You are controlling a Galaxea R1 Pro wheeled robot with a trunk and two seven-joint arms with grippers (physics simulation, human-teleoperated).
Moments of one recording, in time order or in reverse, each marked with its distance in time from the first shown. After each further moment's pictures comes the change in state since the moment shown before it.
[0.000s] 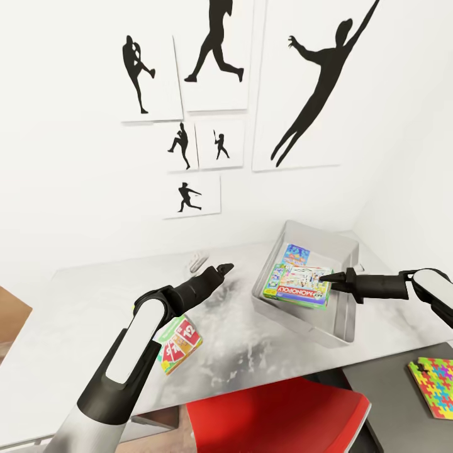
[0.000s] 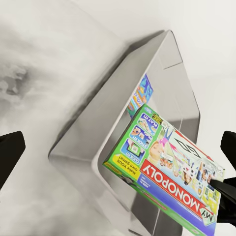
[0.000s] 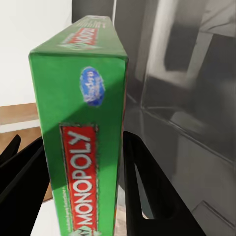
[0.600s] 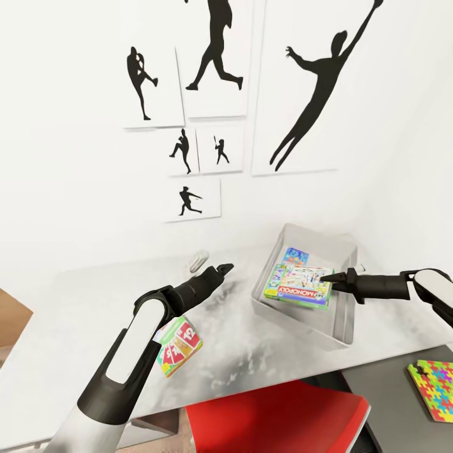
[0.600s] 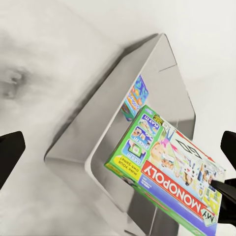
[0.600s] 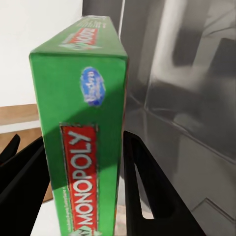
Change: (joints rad) left arm 0.000 0.000 0.000 0.001 -0.001 0.000 0.000; right arm 0.002 -0.006 0.000 -0.003 -0.001 0.000 0.000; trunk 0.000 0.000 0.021
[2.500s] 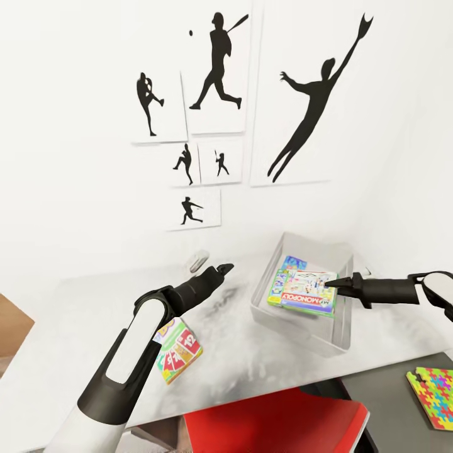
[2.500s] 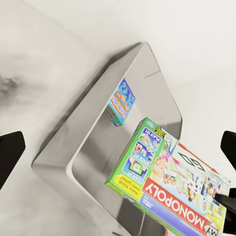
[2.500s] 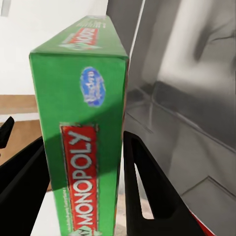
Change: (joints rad) left arm 0.000 -0.001 0.000 0.000 0.001 0.000 0.000; right arm 0.045 -0.061 0.000 -0.099 -0.002 0.000 0.001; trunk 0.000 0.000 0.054
